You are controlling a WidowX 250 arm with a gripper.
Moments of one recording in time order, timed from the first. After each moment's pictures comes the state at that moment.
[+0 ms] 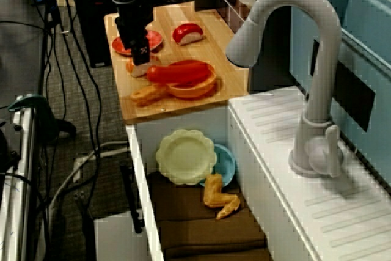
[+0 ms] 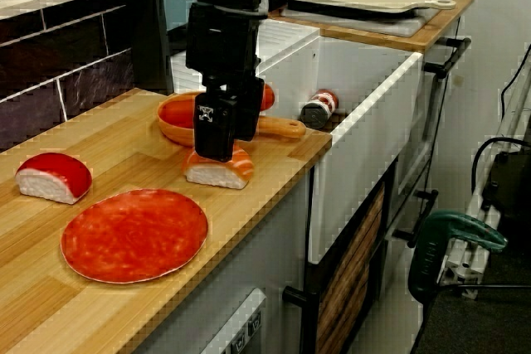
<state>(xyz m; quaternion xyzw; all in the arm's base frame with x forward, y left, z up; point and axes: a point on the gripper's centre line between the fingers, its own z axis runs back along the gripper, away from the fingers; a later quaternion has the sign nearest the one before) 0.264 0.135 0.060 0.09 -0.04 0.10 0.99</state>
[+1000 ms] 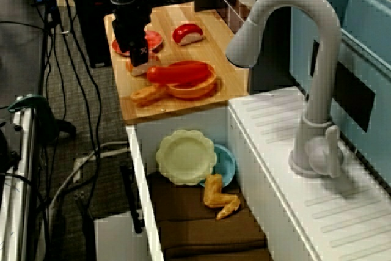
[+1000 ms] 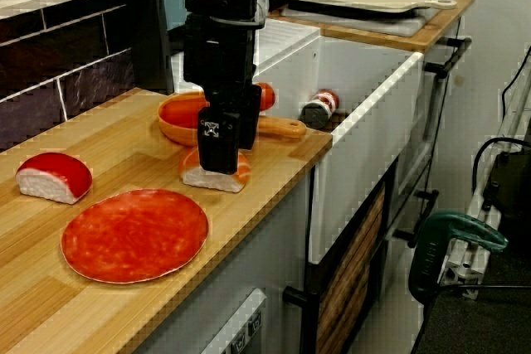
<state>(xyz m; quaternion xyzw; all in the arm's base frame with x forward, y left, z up) 0.260 0.140 0.053 0.07 -0.03 0.15 0.99</state>
